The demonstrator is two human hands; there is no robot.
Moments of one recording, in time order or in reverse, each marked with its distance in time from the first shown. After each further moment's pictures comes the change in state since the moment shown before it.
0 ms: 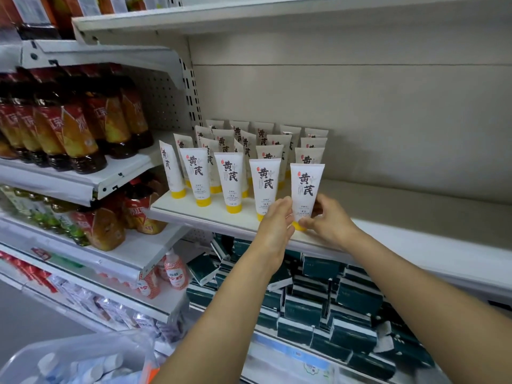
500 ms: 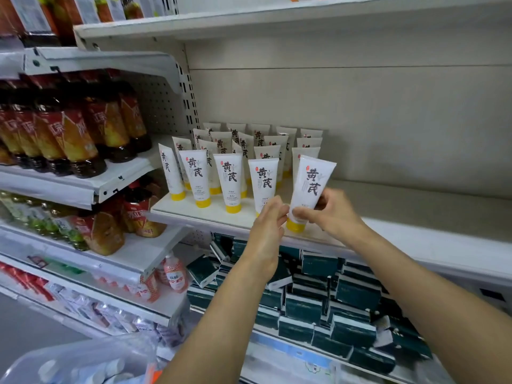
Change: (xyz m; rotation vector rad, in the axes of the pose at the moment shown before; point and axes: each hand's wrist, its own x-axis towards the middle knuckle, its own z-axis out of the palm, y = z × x) left_hand -0.018 -0.002 -0.016 0.072 -0.015 0.109; right_hand -0.021 -0.021 -0.007 0.153 0.073 -0.063
